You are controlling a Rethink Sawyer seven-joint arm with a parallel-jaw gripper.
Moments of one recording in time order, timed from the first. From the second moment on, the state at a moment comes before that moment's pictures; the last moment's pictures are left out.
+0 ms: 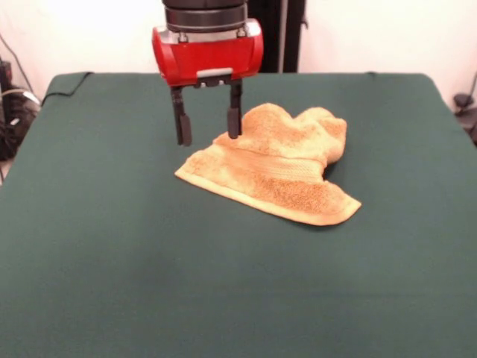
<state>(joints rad) -0.62 -0.71 0.57 1.56 -0.55 0.69 1.57</state>
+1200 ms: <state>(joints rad) -0.64 -0.61 0.58 1.59 -0.56 0.61 1.57</state>
